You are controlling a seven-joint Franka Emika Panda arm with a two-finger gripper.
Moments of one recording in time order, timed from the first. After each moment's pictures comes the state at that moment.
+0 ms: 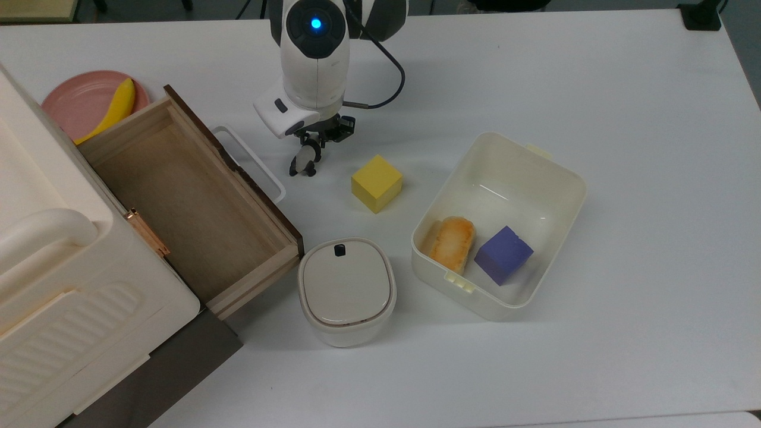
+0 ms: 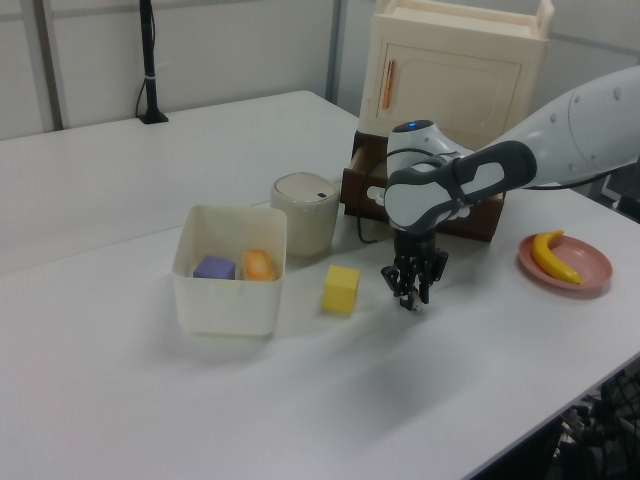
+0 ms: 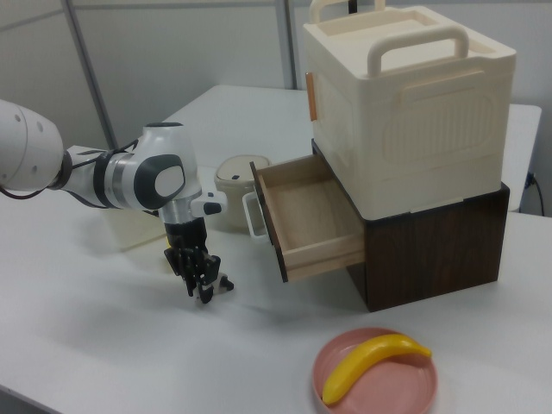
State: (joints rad) arm 0.00 0.23 0.01 -2.05 -0.15 2.10 0.19
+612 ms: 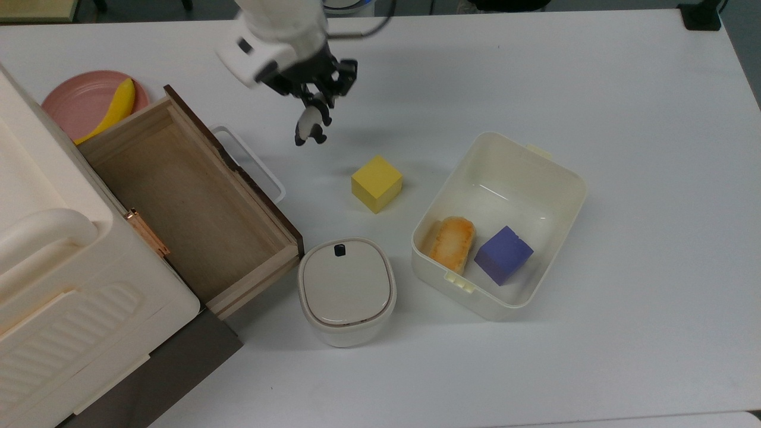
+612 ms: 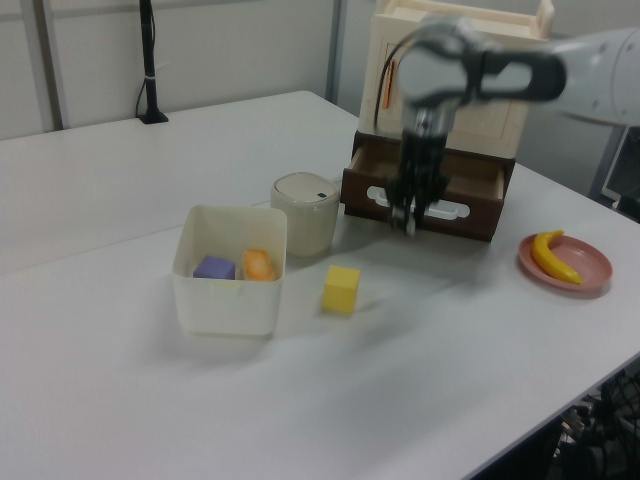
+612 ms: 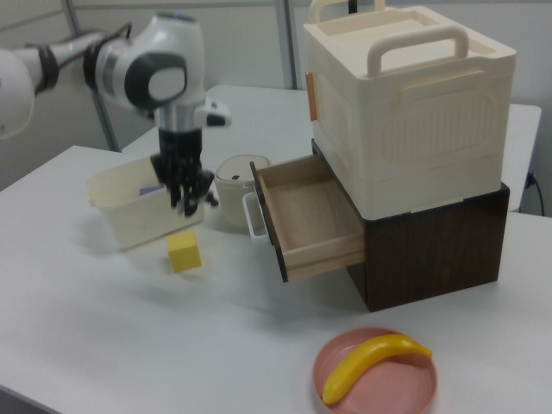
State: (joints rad) arm 0.00 0.17 -0.05 -1.67 0.12 1.70 0.00
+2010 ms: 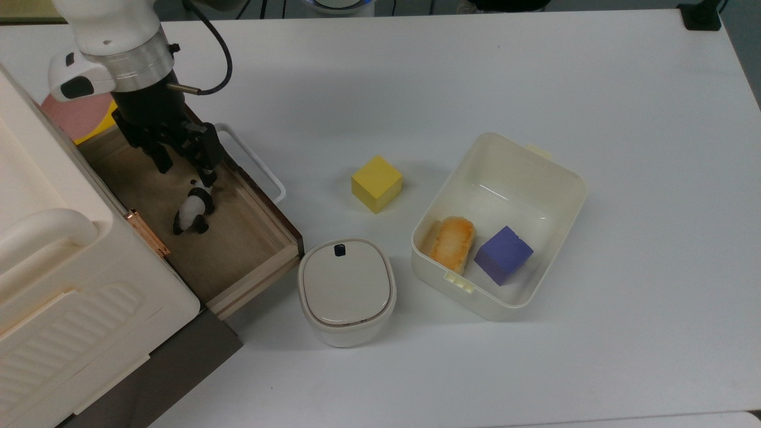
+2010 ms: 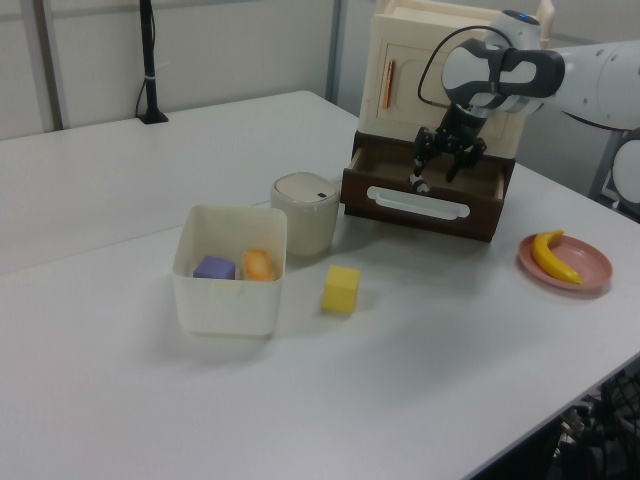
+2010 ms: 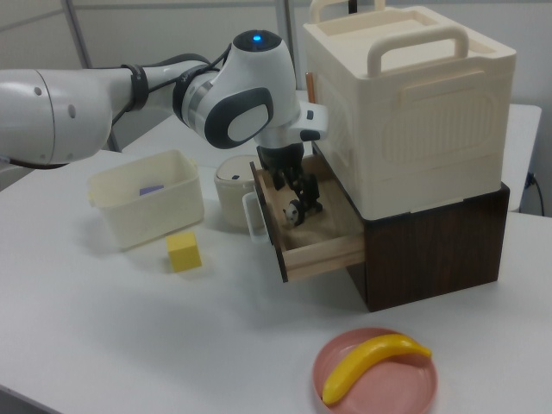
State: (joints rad) arm -0.09 0.34 -0.22 -1.56 0.25 2.12 0.01
